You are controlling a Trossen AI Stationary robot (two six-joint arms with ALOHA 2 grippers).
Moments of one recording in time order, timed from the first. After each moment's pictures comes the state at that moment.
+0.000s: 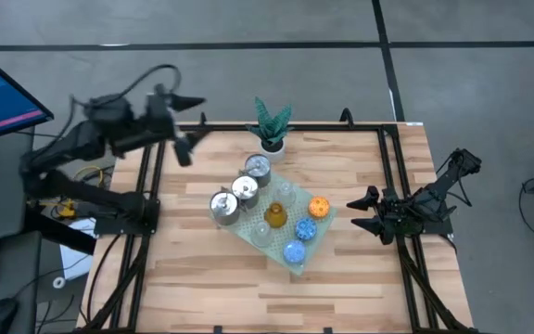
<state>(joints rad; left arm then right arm) 0.05 0.98 1.42 -0.45 -0.33 0.21 0.71 0.03 0.01 0.06 0.70 0.46</state>
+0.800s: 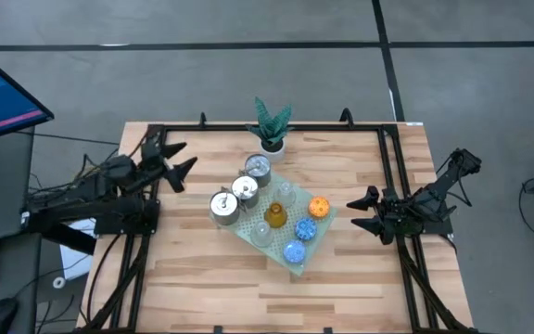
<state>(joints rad) 0.21 0.27 0.38 -0.11 -0.39 -0.18 0.71 0.03 0.01 0.06 0.70 0.46</state>
